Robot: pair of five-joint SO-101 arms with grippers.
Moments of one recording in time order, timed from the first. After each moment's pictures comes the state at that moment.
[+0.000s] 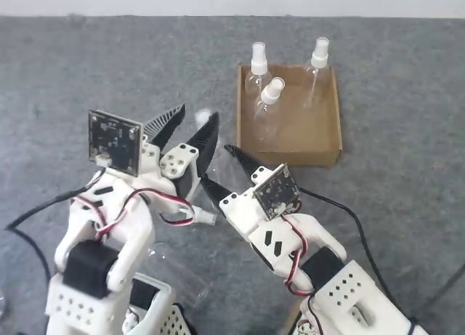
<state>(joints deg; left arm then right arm) 15.0 -68.5 42.4 55.0 8.7 -43.9 -69.6 80.2 8.7 1.2</state>
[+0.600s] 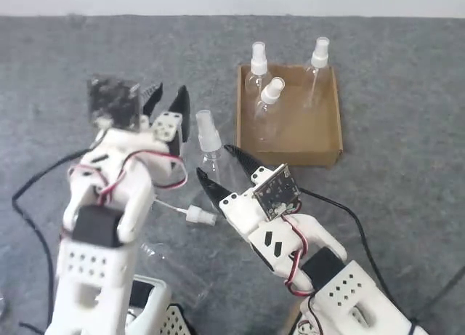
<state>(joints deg) 5.9 -55.7 41.9 46.6 5.0 -43.9 -69.6 80.2 8.7 1.2</state>
